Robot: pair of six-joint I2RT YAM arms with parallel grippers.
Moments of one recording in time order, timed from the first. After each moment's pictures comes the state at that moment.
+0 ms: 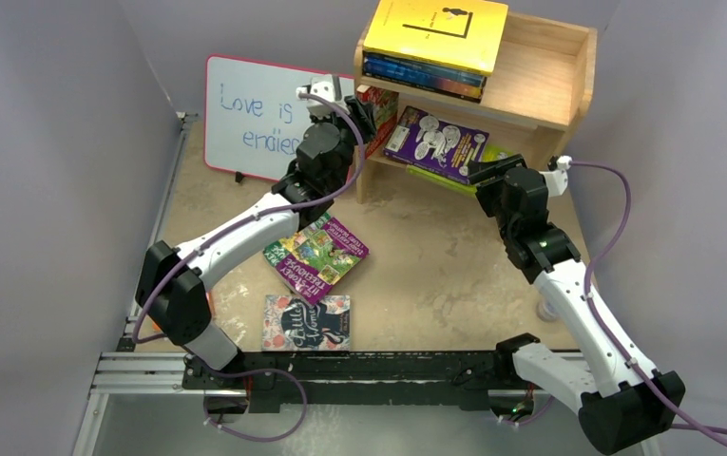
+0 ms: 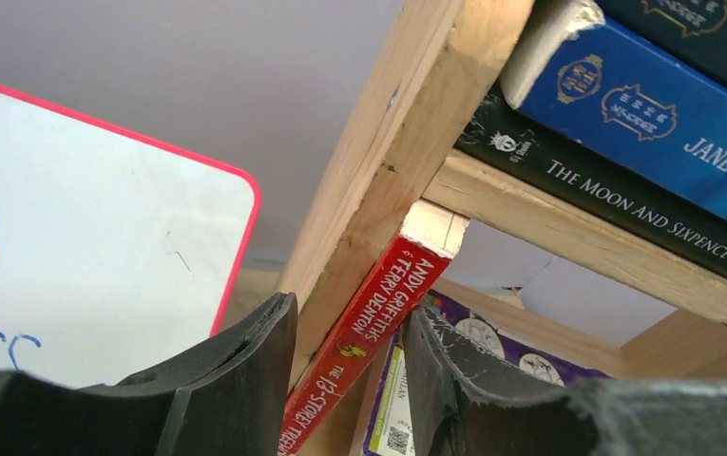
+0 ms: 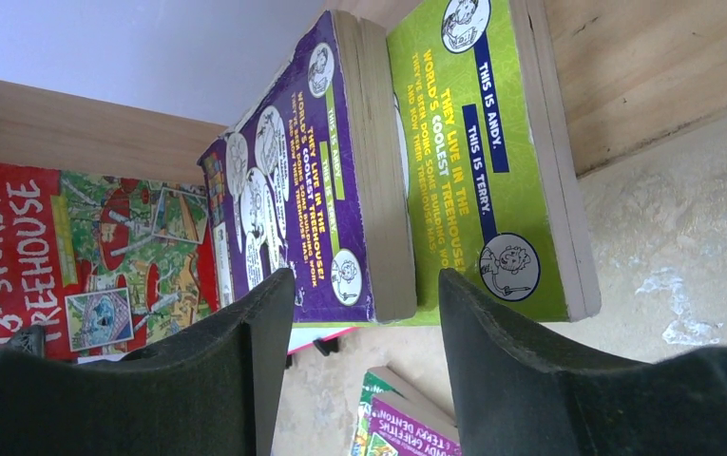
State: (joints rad) left arm -0.72 1.60 1.38 0.39 -0.59 -0.33; right arm 0.32 0.97 0.94 -0.32 0.40 1.15
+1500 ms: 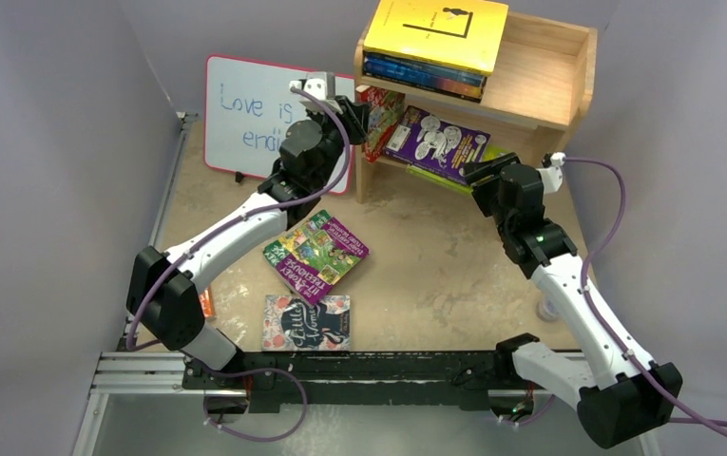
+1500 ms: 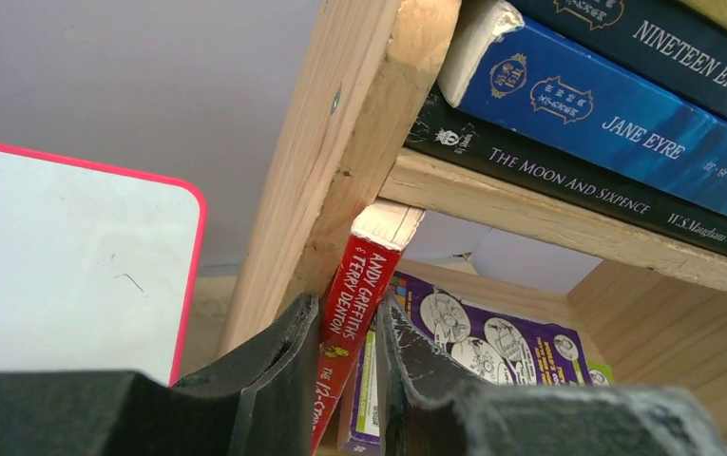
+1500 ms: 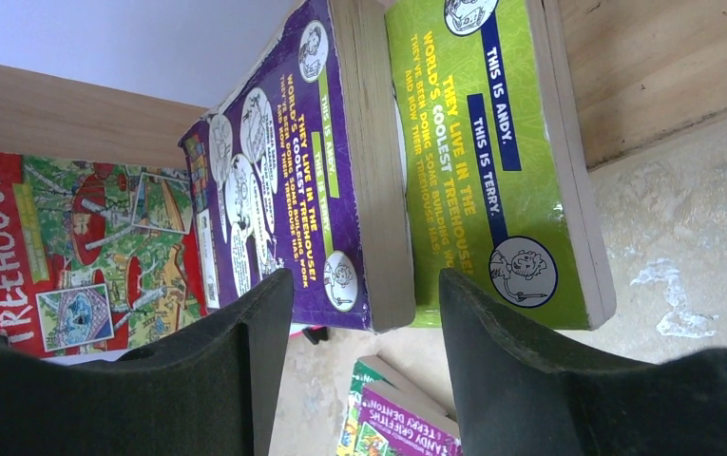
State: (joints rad) left arm -0.65 1.56 1.33 0.40 -0.31 -0.36; right arm 0.32 1.01 0.95 -0.34 0.37 1.14
